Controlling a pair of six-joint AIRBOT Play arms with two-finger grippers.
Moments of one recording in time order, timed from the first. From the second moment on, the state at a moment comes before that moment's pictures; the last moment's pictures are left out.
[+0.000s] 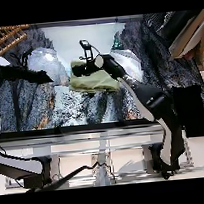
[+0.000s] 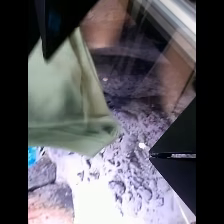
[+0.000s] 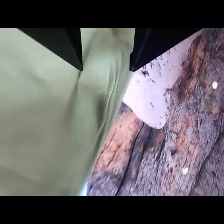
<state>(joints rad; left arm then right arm) 0.14 -1.70 1.49 0.89 -1.36 -1.05 0.54 -2.07 1.95 -0.98 0.86 1.56</state>
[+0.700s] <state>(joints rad) 0.11 -1.69 1.49 0.86 -1.42 -1.07 -0.05 -1.76 1.57 -0.87 1.26 1.41</state>
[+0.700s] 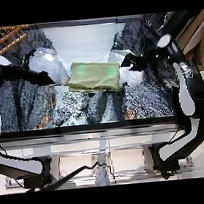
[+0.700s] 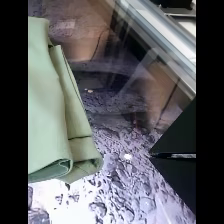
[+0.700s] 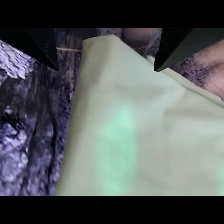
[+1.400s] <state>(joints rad) 0.04 -1.69 1.49 0.85 -1.47 -1.10 0.01 -1.99 1.68 -0.57 1.28 1.27</state>
